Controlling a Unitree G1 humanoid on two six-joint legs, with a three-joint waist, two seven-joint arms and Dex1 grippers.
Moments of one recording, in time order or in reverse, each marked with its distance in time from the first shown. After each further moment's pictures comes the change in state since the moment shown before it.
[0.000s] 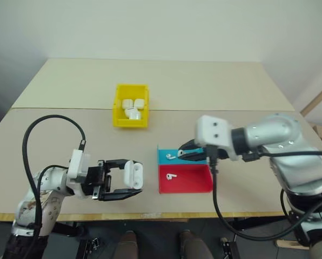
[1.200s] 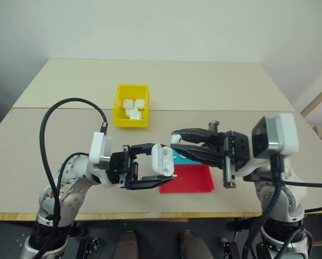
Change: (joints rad) left arm -0.094 -0.038 -0.078 -0.166 -0.063 0.127 0.195; right arm 0.228 0.190 0.008 0.080 0.485 -0.555 -0.083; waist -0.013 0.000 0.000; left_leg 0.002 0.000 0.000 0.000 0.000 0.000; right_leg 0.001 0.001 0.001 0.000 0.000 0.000
